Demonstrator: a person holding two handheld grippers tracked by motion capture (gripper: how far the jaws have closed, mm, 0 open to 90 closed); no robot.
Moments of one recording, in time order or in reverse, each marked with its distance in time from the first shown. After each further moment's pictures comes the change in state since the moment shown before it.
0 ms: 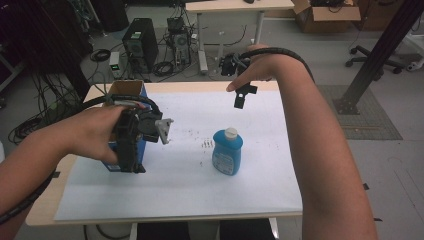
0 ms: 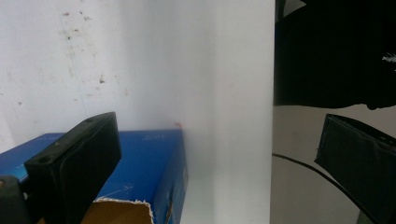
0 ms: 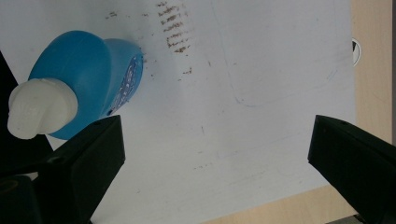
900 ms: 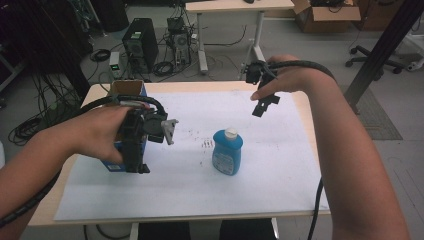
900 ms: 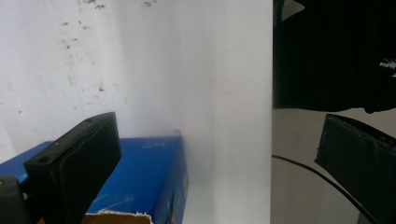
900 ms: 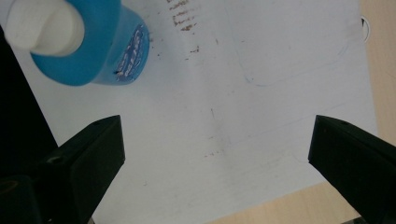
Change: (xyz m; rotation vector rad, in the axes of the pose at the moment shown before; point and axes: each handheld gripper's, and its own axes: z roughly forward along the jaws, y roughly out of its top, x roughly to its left) left arm -0.001 0.012 0.002 0.007 -0.012 0.008; right arm 0.016 -0.069 0.004 -0.102 -0.002 0.041
